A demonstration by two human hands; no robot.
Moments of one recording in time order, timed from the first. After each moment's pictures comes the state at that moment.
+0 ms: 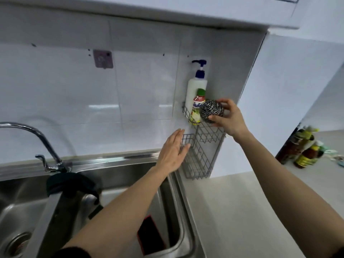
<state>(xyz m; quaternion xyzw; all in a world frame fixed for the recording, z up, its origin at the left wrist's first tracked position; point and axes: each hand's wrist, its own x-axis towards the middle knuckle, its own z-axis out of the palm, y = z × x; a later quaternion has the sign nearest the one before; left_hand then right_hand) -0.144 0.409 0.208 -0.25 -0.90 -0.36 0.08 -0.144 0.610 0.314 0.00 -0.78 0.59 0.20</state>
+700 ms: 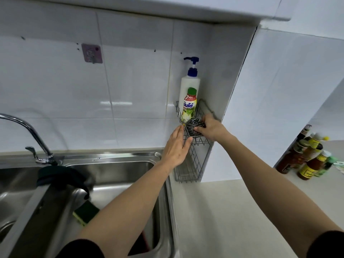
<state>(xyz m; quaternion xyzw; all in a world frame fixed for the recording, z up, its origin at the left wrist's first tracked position) -0.173 0.493 0.208 -0.17 -0.90 -0.39 0.06 -0.192 0.641 0.284 -0.04 -0.97 0.24 0.03</state>
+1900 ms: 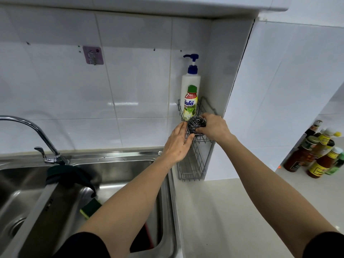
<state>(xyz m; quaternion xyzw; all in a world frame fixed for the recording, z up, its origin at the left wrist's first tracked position) -0.179 0.495 0.210 -0.18 -0.92 -0.35 0.07 -0.188 0.640 0.284 -0.03 -0.98 0.18 0.09</state>
